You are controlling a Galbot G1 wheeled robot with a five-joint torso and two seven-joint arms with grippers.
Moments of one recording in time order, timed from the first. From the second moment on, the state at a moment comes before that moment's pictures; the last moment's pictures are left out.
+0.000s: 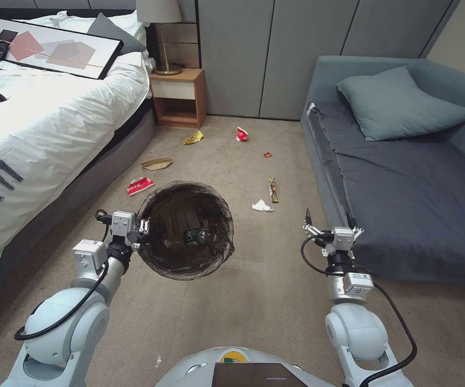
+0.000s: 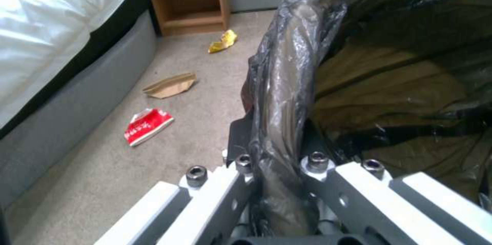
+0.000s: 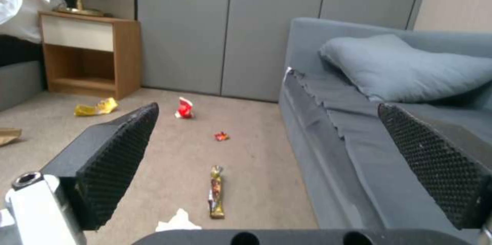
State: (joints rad) left arm 1.54 -1.24 -0.67 -2.47 -0.33 0.64 -0.05; right arm -1.57 1.42 0.57 2.16 0.01 0.06 0.19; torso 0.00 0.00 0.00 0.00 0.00
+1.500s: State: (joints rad) left arm 1.55 -1.24 -0.68 -2.48 -0.32 0.64 -0.03; right arm -1.57 1.43 0.57 2.15 0.00 0.09 0.17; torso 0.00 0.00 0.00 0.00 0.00
